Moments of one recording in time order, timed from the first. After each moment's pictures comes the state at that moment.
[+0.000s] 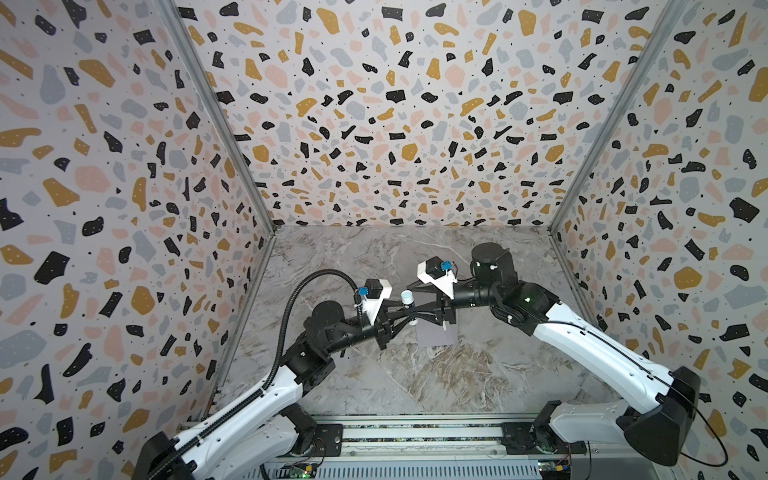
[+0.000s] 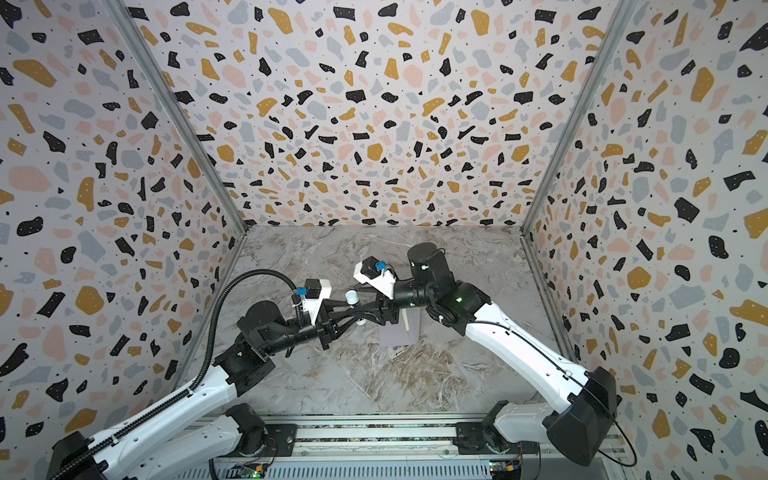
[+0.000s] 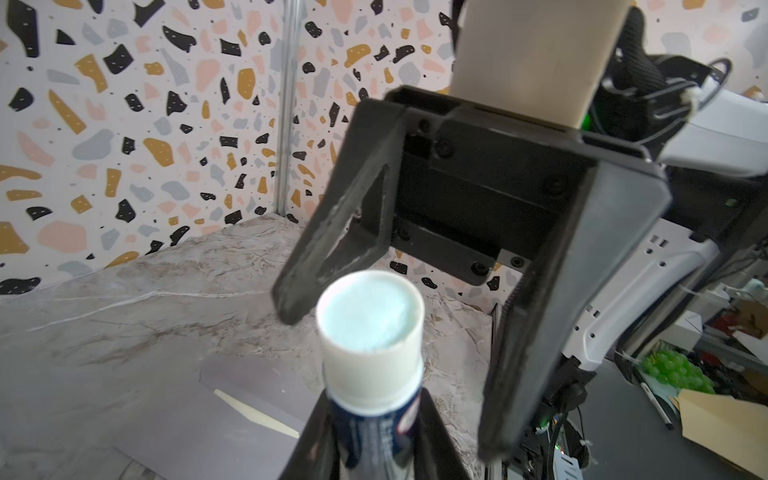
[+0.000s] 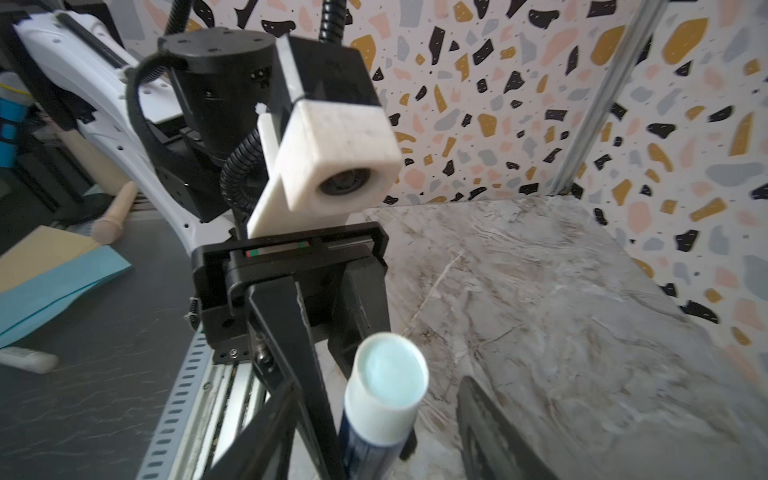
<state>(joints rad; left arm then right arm) -0.67 0.88 0.57 0.30 0.48 -0.28 0.76 1.24 1.19 -0.29 -0.68 -0.28</state>
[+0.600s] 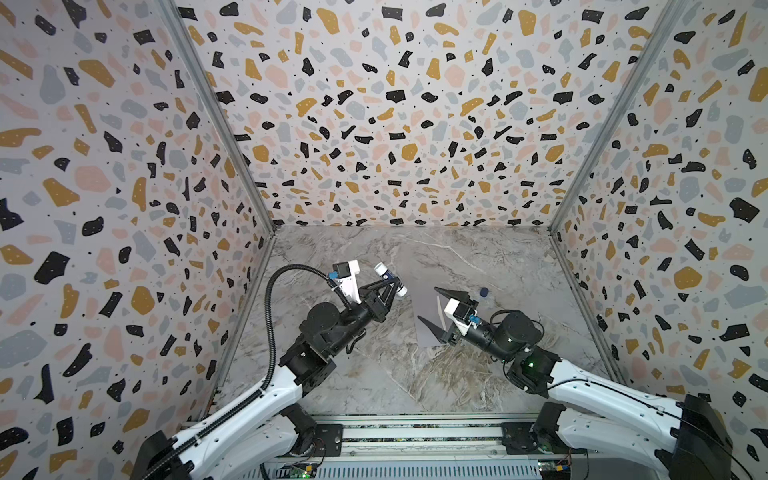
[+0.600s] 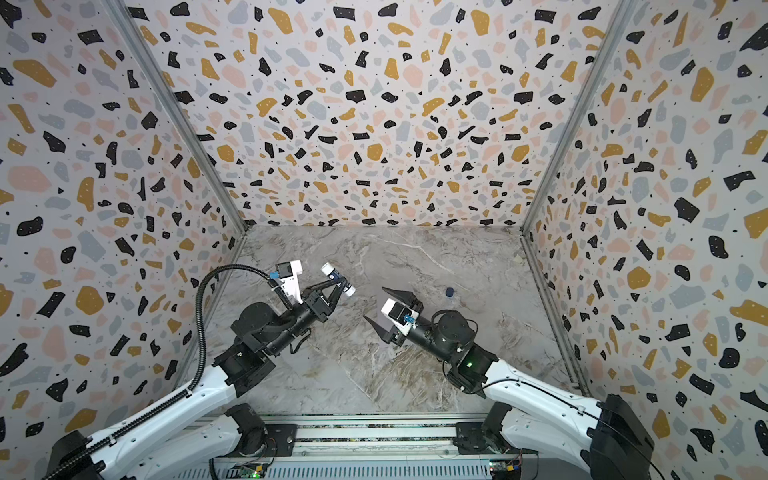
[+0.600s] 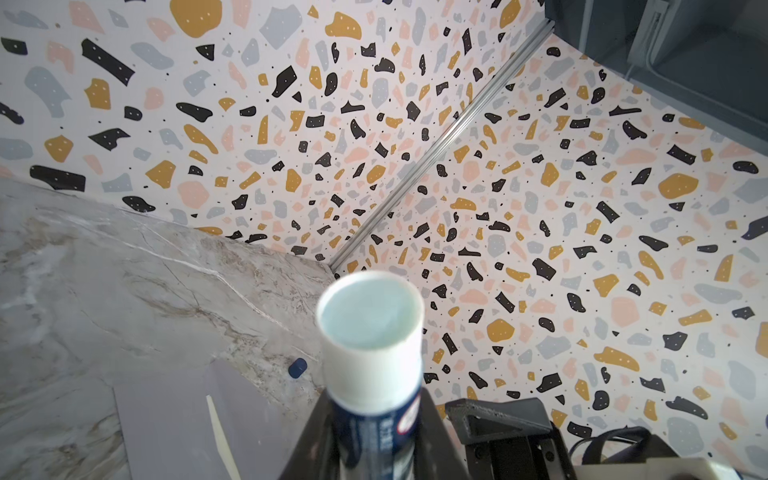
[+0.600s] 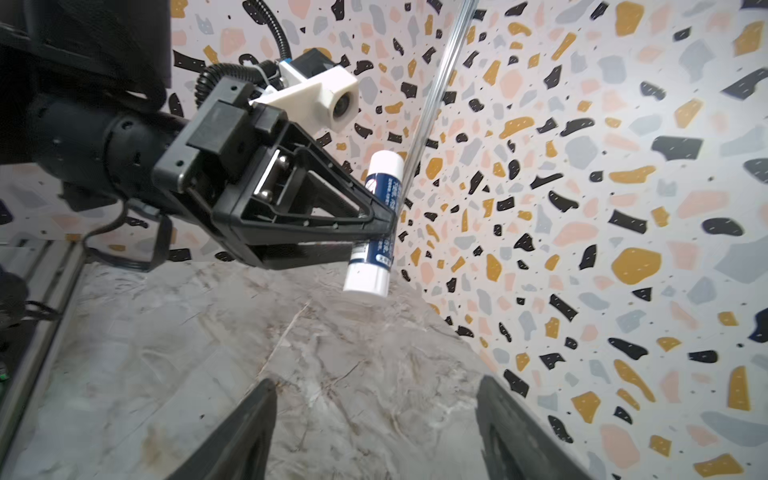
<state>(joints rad) -0.71 0.88 0.59 0.41 0.05 -0.81 0.93 1.01 0.54 0.62 -0.08 -0.34</state>
